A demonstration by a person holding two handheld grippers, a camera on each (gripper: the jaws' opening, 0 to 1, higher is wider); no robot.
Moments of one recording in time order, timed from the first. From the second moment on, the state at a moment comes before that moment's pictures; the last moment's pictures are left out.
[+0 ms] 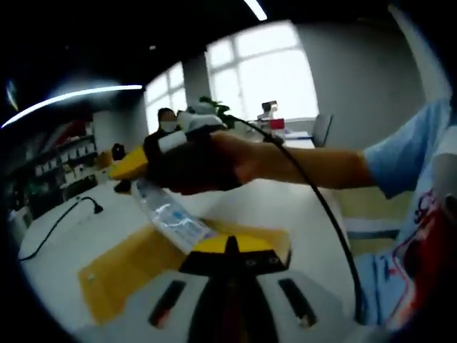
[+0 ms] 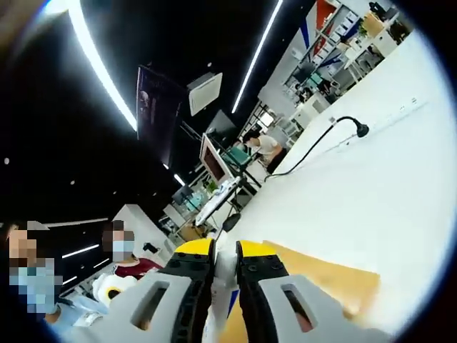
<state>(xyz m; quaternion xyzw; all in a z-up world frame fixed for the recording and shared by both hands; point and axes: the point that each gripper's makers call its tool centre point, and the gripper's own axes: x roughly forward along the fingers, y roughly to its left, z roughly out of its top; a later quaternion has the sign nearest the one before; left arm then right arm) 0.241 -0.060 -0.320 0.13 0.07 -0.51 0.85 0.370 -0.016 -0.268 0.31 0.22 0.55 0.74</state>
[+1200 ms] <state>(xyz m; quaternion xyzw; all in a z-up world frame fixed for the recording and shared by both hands) 0.245 -0.063 -0.333 0.15 0.10 -0.51 0.84 0.393 -0.020 -0.326 0.12 0.24 0.52 0.81</state>
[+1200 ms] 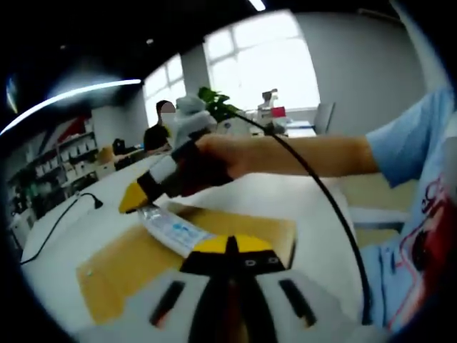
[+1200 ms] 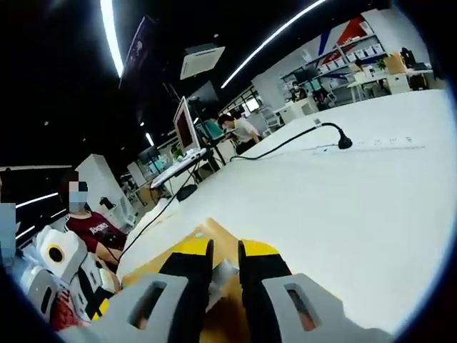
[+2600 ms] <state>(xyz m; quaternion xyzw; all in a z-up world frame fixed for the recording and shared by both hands) 0.245 -0.060 -0.335 0.16 0.11 -0.49 0.85 0.299 -0.143 -0.190 -0.06 -0.01 0.28 0.96</state>
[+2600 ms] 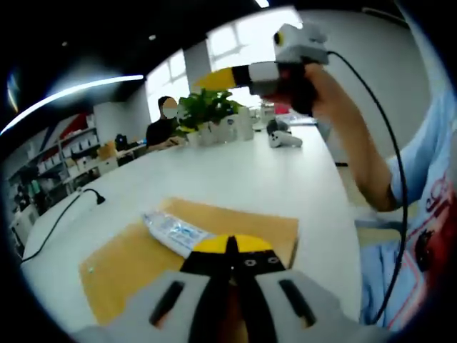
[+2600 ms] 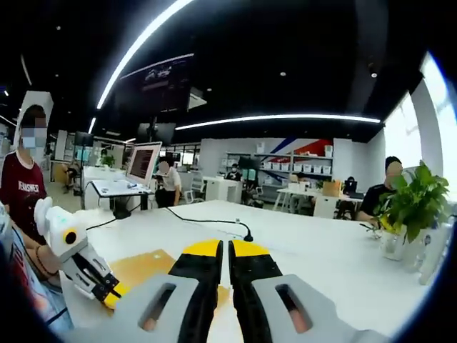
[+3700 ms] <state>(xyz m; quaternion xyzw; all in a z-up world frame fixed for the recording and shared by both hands) 0.260 0.052 -0.199 0.01 -0.02 -0.40 0.91 0.251 -0.210 -0.188 -0.02 -0.03 0.19 0.98</state>
